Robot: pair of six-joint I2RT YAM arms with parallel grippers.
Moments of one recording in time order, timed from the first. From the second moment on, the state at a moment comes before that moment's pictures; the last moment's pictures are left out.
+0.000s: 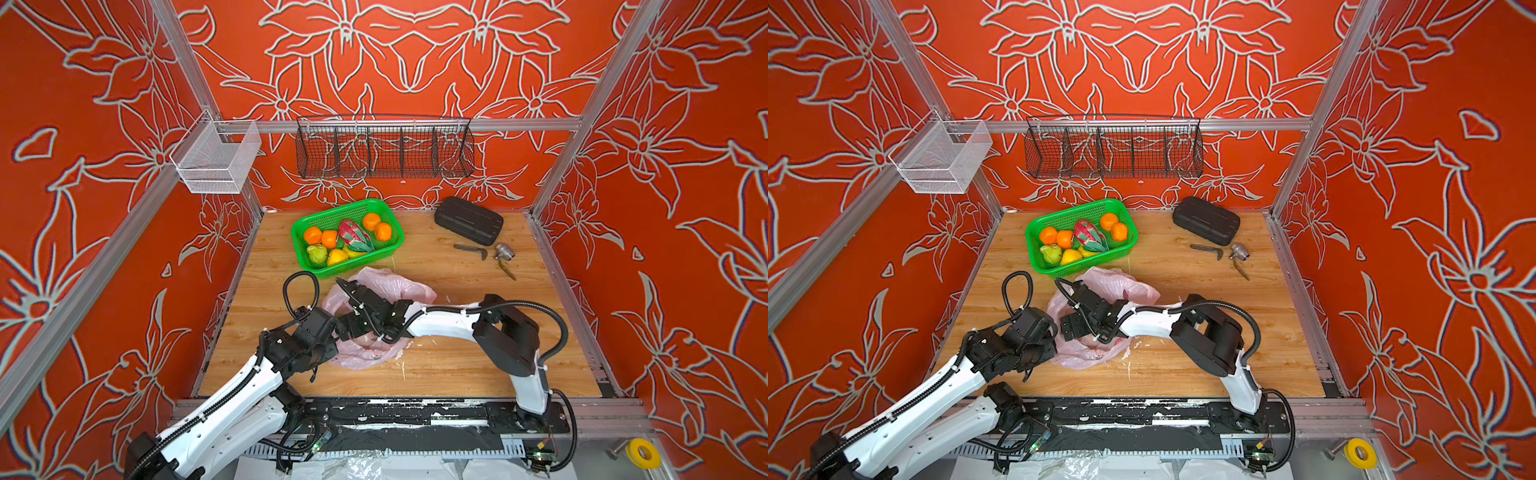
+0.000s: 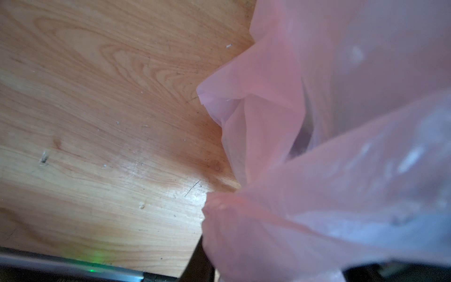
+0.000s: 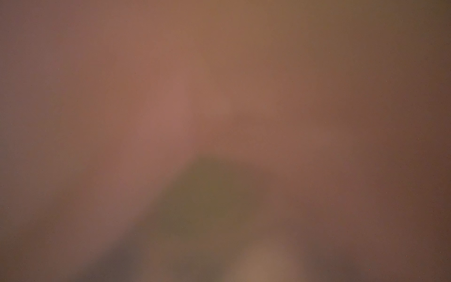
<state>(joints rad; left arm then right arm) -0.56 0.77 0.59 -0.99 -0.16 -1.05 1.09 2.05 1.38 -0.13 -0.03 0.64</state>
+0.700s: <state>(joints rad) -0.54 0.78 0.59 -0.99 -0.16 -1.05 1.09 2.10 1.40 -0.10 -0.03 0.66</state>
